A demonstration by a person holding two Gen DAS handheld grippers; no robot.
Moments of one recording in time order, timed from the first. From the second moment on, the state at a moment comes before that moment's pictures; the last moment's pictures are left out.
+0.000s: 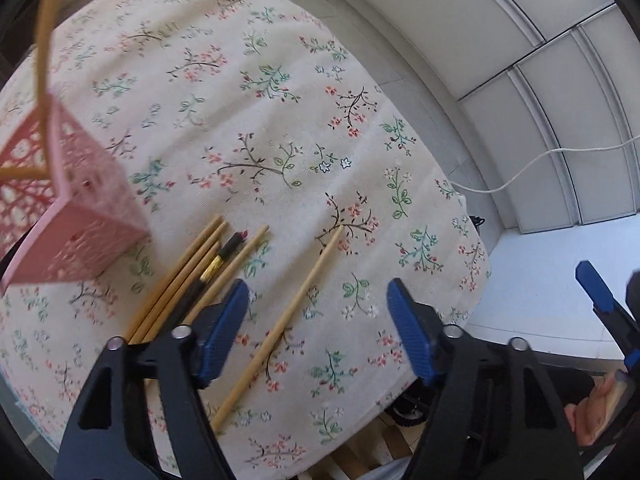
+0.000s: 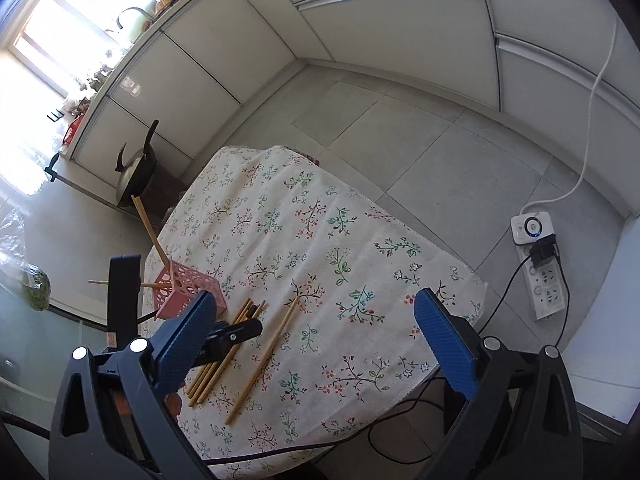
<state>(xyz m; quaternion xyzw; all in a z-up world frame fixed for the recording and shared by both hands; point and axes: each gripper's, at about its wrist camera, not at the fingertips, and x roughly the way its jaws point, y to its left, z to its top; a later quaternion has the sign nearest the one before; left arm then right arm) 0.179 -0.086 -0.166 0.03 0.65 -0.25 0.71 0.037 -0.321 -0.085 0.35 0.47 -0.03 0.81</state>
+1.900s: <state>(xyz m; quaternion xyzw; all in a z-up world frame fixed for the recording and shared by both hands) 0.077 -0.026 -0.054 0.14 0.46 -0.17 0.86 0.107 -0.205 -0.212 0.31 0.63 -0.04 0.71</state>
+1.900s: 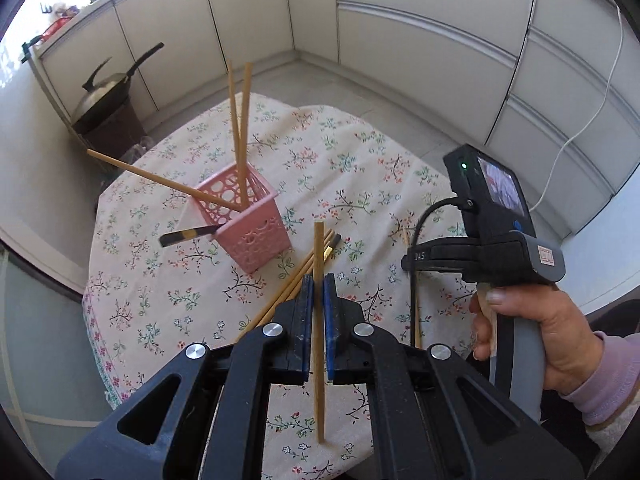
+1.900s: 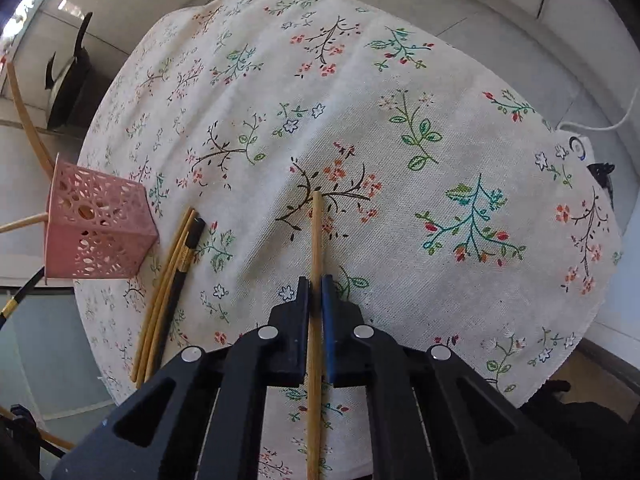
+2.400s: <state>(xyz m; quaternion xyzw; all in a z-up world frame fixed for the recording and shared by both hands) 0.054 -0.010 -0.003 0.07 0.38 -0.18 0.90 0.068 -0.242 -0.074 0.31 0.45 0.02 0.84</state>
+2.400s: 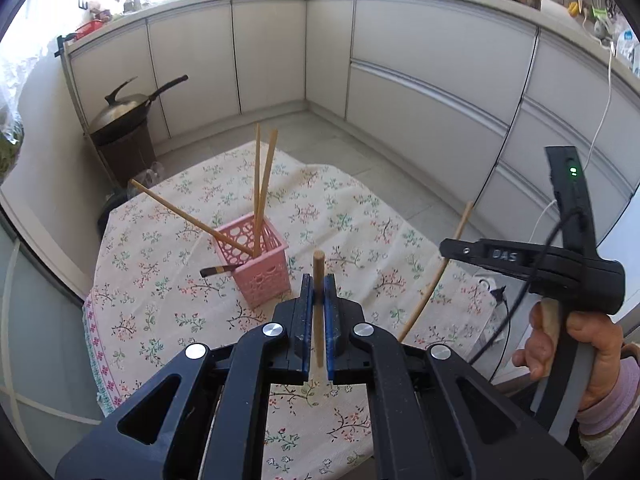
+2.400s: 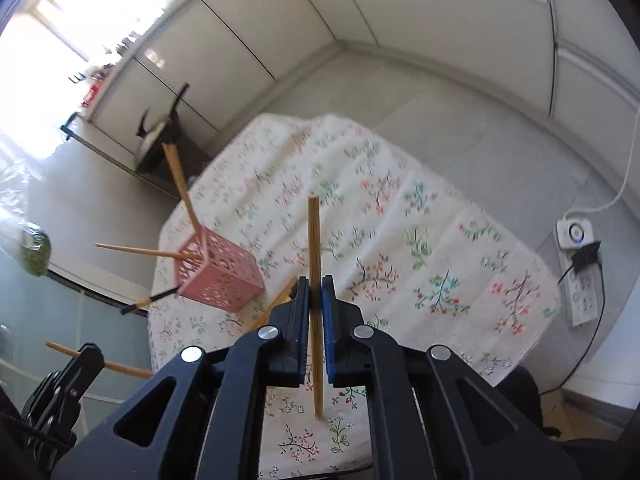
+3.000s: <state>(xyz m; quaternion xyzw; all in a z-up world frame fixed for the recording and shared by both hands) 0.076 0.016 0.090 -0.02 0.26 -0.15 0.95 0.082 -0.260 0.036 0.31 0.34 0.06 0.89</state>
